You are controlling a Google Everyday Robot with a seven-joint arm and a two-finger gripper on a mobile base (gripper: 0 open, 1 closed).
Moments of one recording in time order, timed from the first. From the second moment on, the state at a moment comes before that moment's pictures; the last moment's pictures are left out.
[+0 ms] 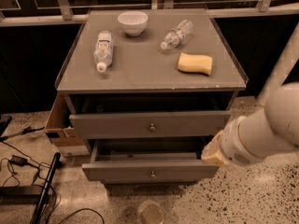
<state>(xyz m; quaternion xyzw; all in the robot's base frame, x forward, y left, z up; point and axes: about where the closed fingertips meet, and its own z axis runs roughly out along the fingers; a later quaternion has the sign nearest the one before) 0.405 -0.170 0.766 -0.52 0.83 0.06 0.22</state>
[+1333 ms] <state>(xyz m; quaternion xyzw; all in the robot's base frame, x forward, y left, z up) 0.399 -0.192 0.567 -0.48 0.84 0.10 0.22</state>
